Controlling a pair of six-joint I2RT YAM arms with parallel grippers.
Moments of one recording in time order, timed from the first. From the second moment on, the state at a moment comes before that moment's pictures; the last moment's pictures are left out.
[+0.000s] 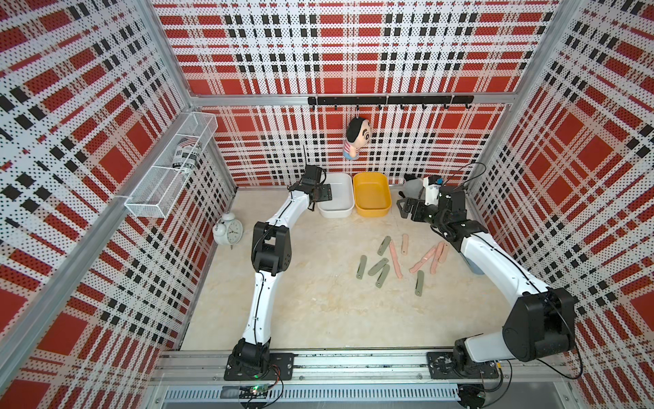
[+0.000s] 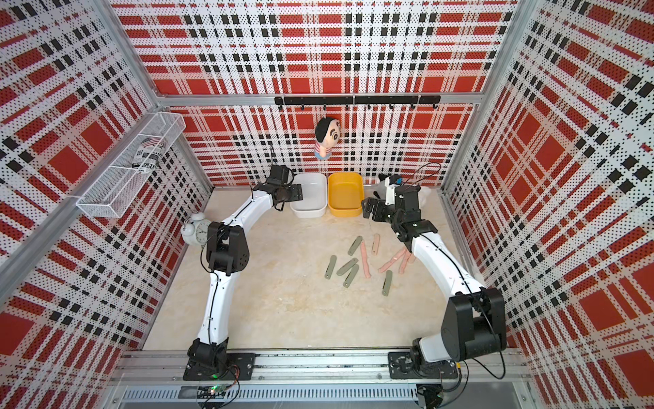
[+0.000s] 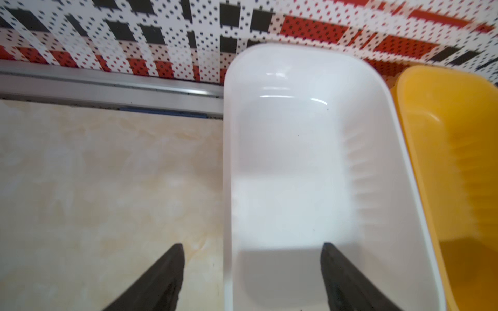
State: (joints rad) left arm -0.26 2.48 2.26 -0.58 -0.06 -0.31; right arm 0.20 1.44 1.16 -0.18 -0.21 0.32
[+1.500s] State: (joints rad) left arm -0.26 2.53 2.32 -0.64 -0.11 -0.27; right arm 0.21 1.47 1.14 -0.18 -0.20 0.32
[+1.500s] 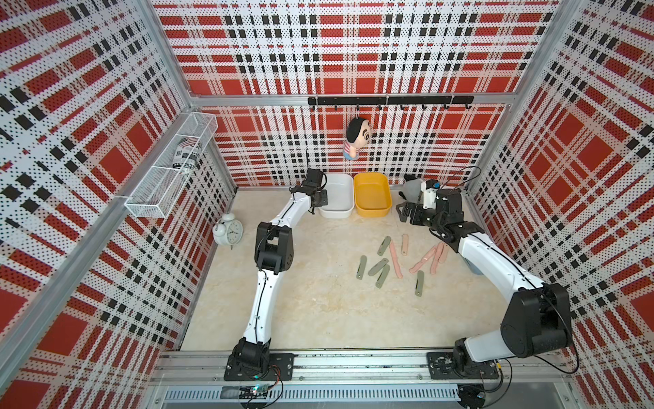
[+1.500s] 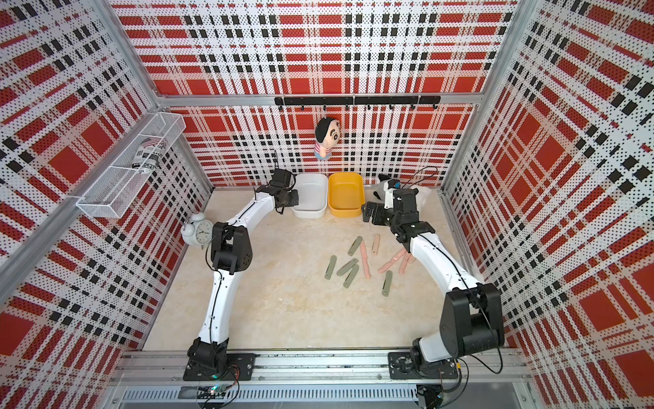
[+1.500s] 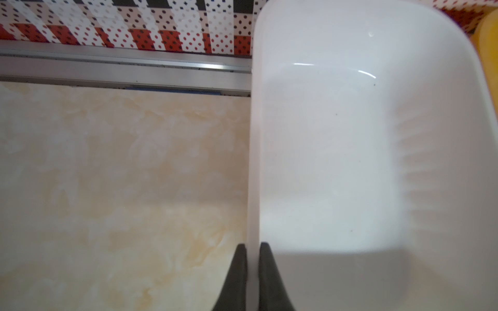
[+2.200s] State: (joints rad) left arm -0.21 2.40 2.14 -0.64 -0.08 -0.27; right arm 0.21 1.47 1.14 -0.18 -0.20 0.32
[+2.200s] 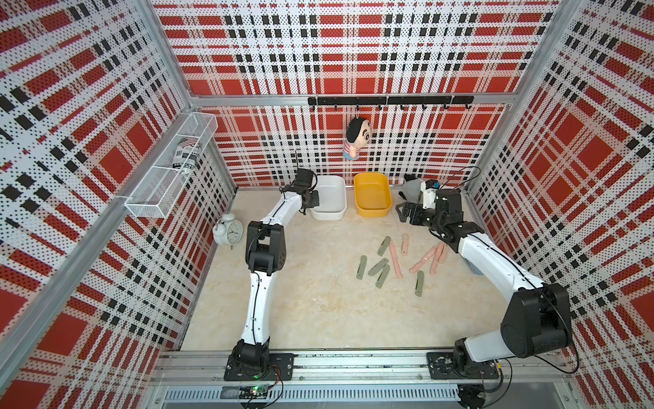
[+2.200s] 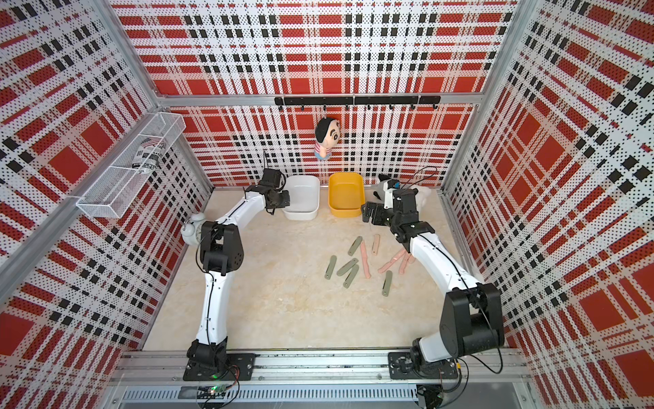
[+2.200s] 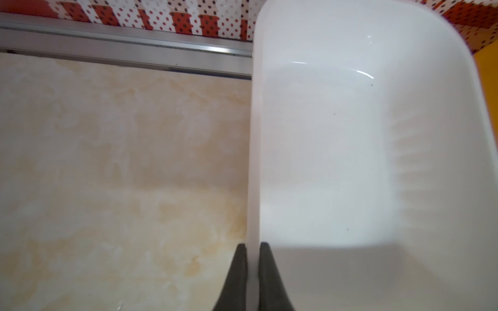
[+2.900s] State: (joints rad) left arm -0.28 1.67 1.20 -0.44 -0.05 -0.33; right arm 0.29 1.50 1.14 -0.20 -0.19 0.32
